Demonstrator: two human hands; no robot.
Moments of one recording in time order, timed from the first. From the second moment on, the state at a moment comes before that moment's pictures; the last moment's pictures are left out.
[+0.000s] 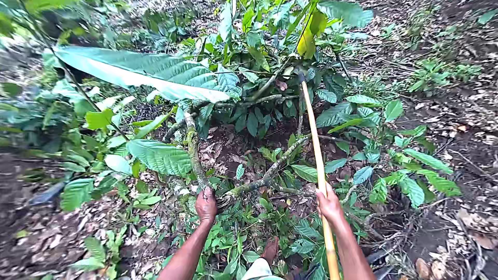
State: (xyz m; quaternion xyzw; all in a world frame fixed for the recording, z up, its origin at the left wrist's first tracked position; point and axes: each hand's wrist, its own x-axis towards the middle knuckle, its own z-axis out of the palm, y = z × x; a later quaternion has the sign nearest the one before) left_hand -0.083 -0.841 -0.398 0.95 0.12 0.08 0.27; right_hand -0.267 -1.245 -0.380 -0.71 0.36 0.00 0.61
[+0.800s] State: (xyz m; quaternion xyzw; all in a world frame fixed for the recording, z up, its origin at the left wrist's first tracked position) left_hand -0.080 -0.848 -0.405 0.94 0.11 0.13 0.31; right_hand -0.233 -1.279 -0.413 -0.54 0.32 0.05 0.77
